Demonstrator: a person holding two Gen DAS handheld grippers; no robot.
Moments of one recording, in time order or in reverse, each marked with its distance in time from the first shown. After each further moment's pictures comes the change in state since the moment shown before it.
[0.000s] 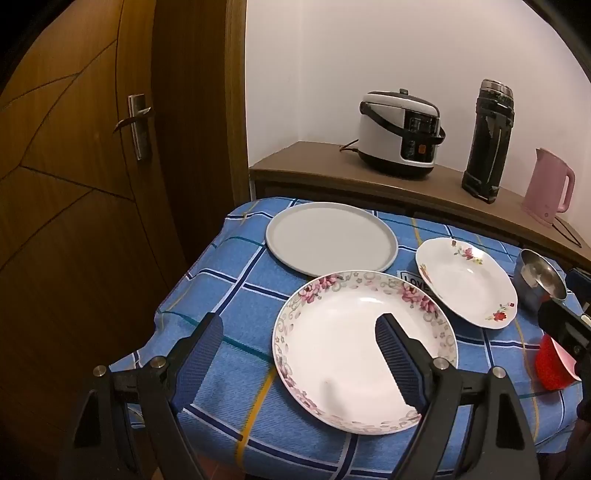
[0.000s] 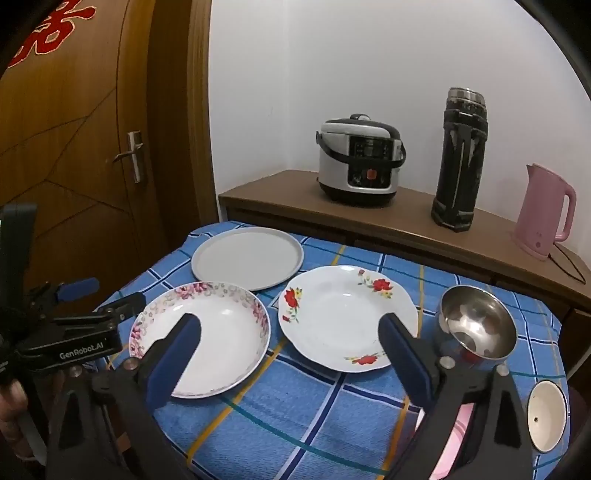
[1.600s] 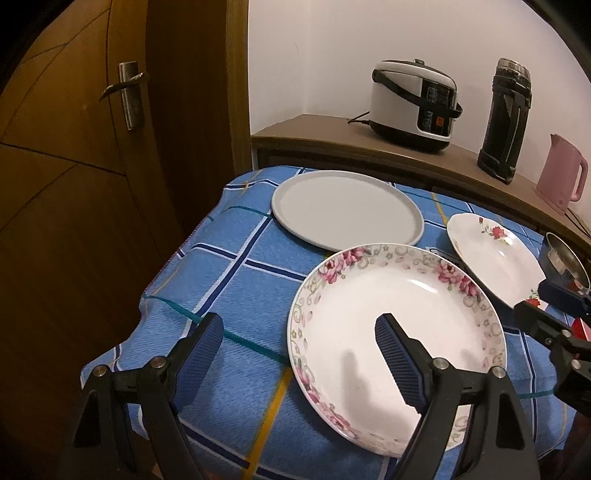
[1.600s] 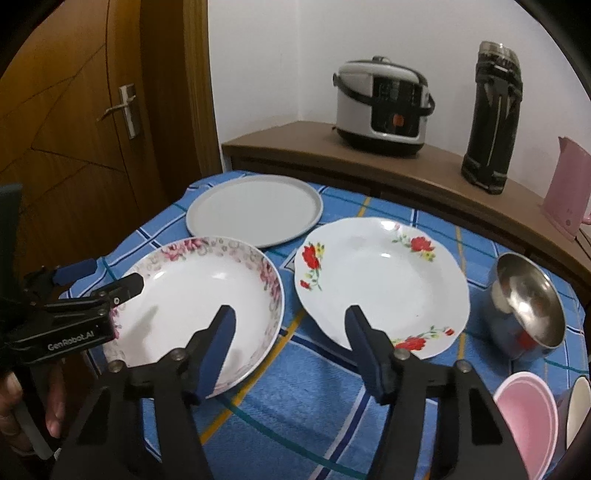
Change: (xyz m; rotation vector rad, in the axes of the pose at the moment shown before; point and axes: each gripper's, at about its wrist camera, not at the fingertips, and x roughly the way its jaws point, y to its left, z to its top) left arm 0.054 0.017 -0.014 -0.008 0.076 -0.019; right arm 0.075 0.009 -0.016 -0.013 0.192 0.058
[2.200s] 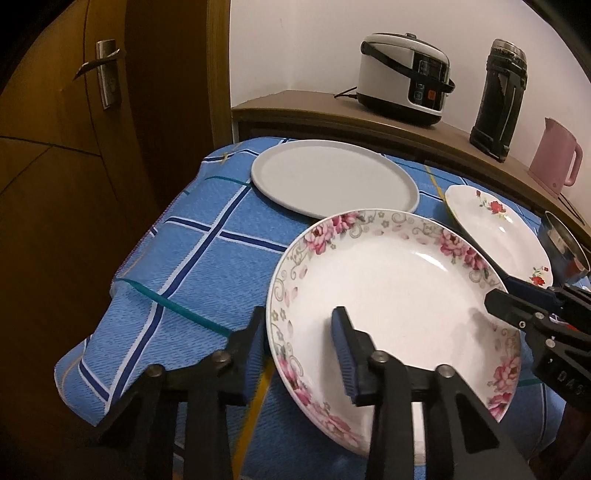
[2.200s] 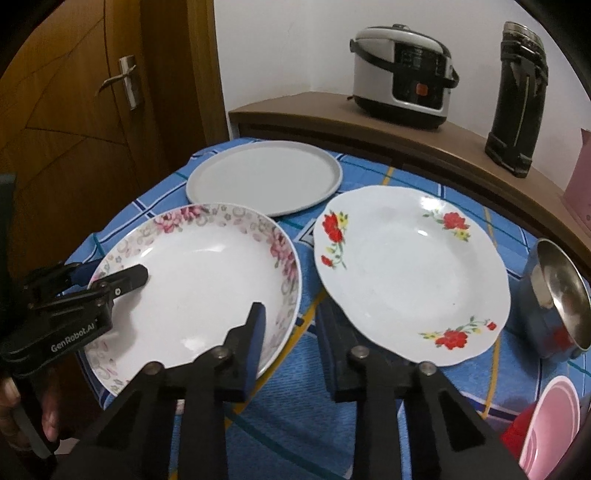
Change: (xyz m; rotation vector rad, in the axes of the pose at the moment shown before) left arm 0.026 -0.001 -0.009 0.042 0.086 -0.043; right arm 0.036 0.009 -0.006 -0.024 0.100 0.040
